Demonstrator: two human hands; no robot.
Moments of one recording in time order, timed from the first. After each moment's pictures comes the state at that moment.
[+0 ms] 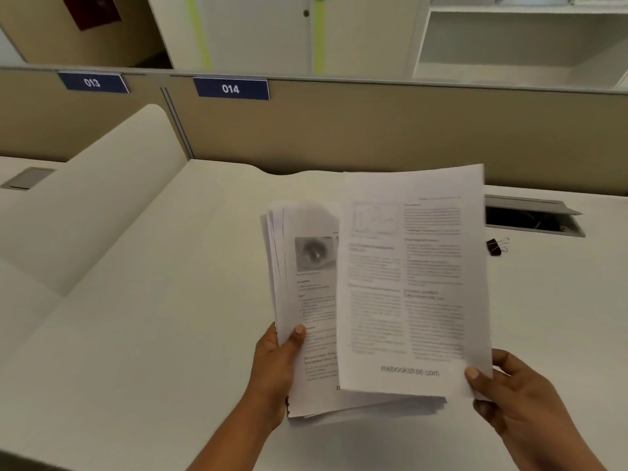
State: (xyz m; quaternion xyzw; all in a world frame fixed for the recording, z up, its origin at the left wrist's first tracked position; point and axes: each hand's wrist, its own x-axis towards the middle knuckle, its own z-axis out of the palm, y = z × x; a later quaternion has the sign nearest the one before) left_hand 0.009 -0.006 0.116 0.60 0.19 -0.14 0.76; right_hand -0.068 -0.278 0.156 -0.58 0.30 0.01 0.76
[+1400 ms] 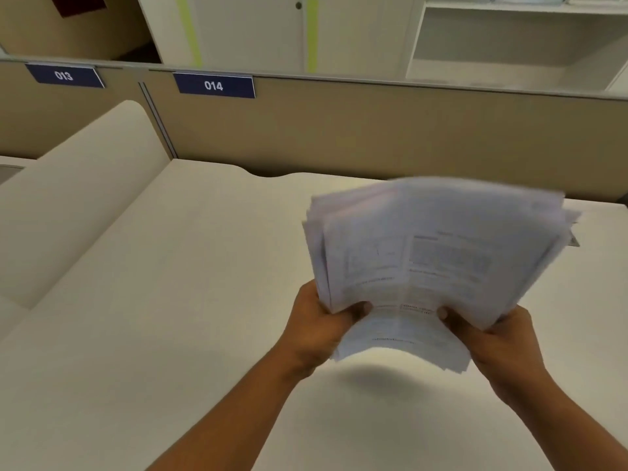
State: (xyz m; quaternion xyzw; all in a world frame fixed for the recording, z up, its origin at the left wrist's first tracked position) left_hand 0.077 -0.072 0.166 0.71 -0.06 -0.11 0.69; right_hand 0.018 -0.296 0.180 -0.76 0.13 -0.13 0.62
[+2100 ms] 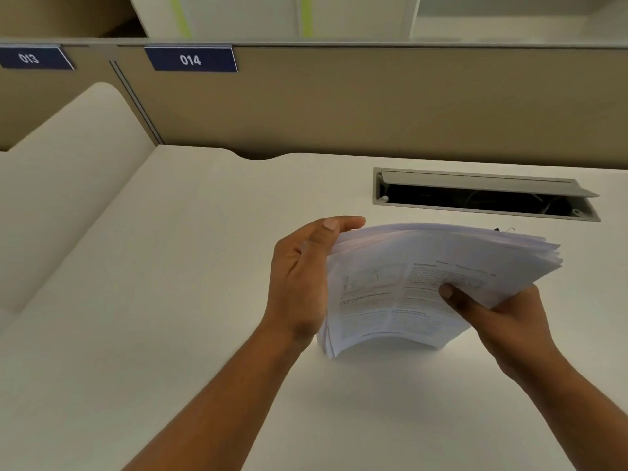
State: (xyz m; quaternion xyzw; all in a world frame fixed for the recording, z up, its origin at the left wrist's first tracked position) left_hand 0.101 -0.092 0.219 0.67 -0.09 0.01 0.74; right_hand 0.047 -0.308 0.182 -0.75 0.02 -0.14 0.65
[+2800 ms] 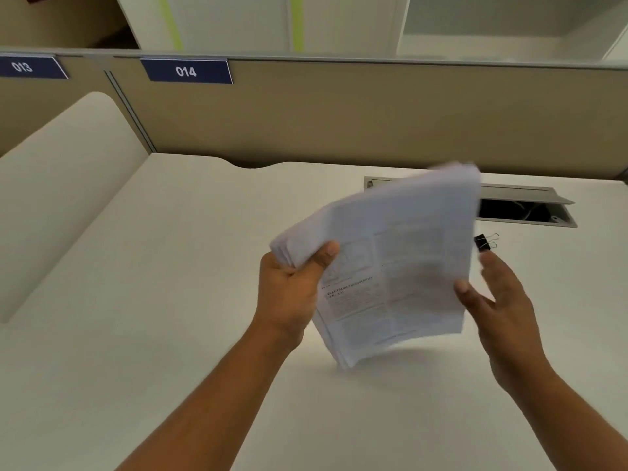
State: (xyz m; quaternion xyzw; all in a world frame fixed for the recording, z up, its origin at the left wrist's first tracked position) left_hand 0.107 -0.081 0.195 0.63 -0.02 0.01 0.77; right_hand 0.038 -0.327 0.152 -0.77 0.19 -0.13 0.59
